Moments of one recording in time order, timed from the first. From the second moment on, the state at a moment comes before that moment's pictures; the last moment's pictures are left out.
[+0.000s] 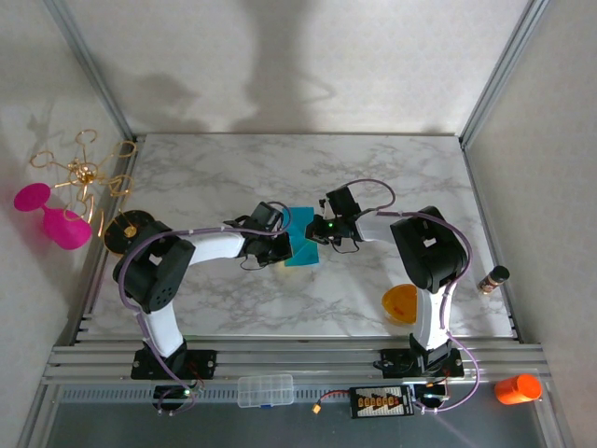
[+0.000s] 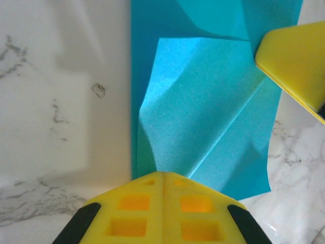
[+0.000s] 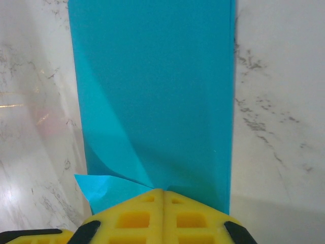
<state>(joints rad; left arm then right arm) -0.59 1.80 0.96 -0.22 0.28 -0.84 0.53 1.96 1.07 -0.06 -0.45 0.68</state>
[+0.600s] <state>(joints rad) -0.62 1.90 1.08 -0.17 0.33 -0.82 0.53 1.96 1.07 -0.06 -0.45 0.68</state>
